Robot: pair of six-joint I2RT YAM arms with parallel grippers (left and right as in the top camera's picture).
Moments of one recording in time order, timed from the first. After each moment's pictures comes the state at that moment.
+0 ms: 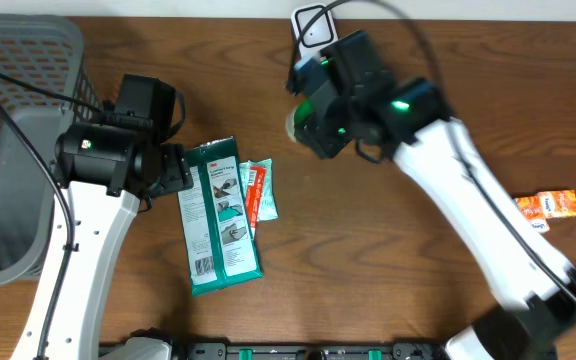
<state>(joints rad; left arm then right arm) -0.18 1.38 1.49 -1.43 -0.30 -0.43 0.56 1.69 1.80 -1.04 -0.12 -0.16</state>
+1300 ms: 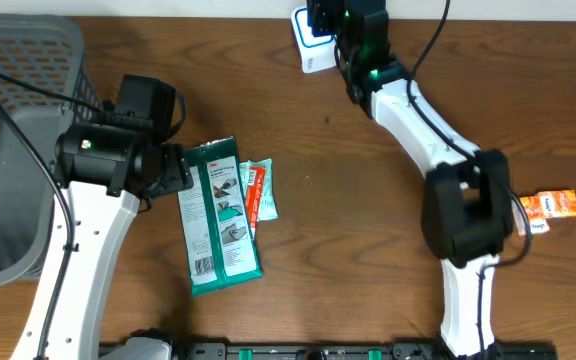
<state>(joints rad) -0.18 1.38 1.49 -1.43 -0.30 -0.43 0.36 2.25 1.80 0.32 0.04 0.19</state>
